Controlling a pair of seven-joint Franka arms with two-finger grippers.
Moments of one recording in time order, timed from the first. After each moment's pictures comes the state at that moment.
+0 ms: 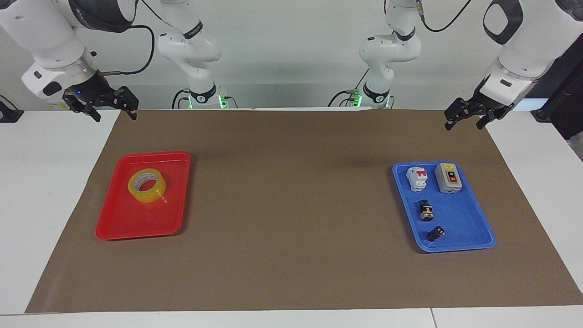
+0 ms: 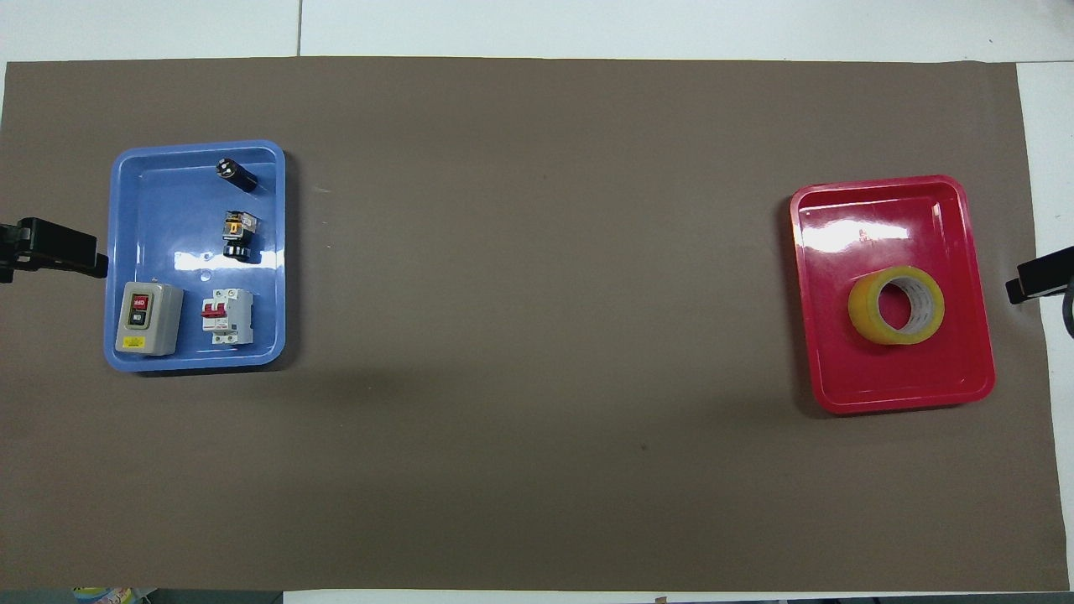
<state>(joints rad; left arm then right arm) -0.02 -0.02 0.02 -1.63 -0.02 1.56 0.04 -0.11 -0.03 -0.03 -1.61 -0.03 1.46 -0.17</state>
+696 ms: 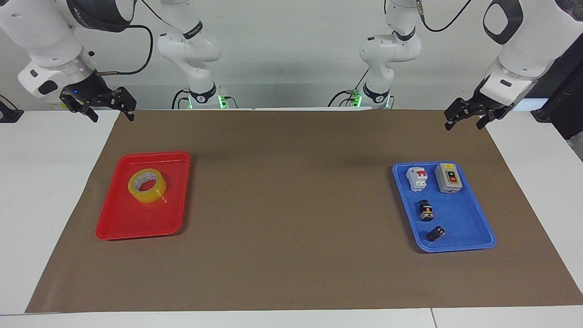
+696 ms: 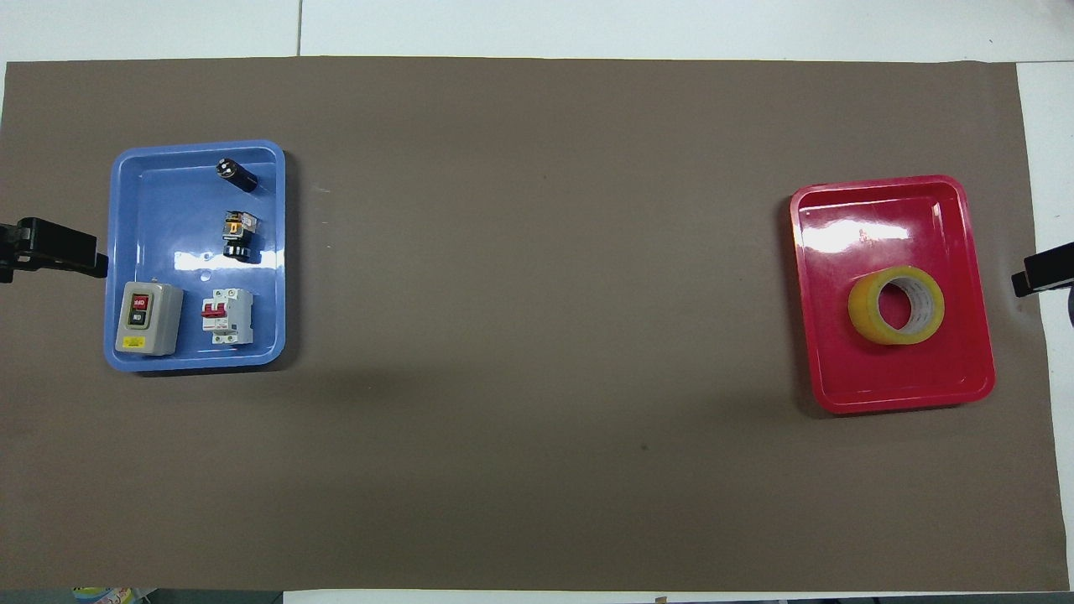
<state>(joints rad) -0.02 -0.02 0.02 -1.63 -0.02 1.56 0.04 -0.11 -0.03 -0.03 -1.60 -0.03 1.48 -0.17</state>
